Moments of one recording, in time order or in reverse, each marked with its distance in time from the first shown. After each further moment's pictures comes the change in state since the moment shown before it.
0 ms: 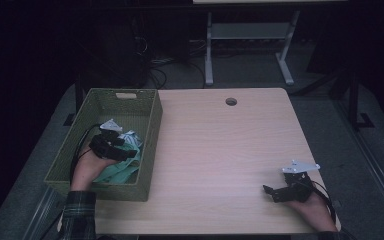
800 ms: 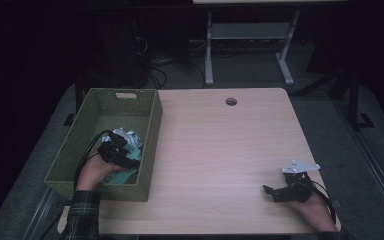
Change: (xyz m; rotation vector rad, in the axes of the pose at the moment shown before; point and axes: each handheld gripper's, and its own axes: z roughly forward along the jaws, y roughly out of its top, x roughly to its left) left arm -0.001 -0.009 0.032 0.199 -0.039 0.000; right arm 0.000 0.000 0.000 0.001 0.000 0.002
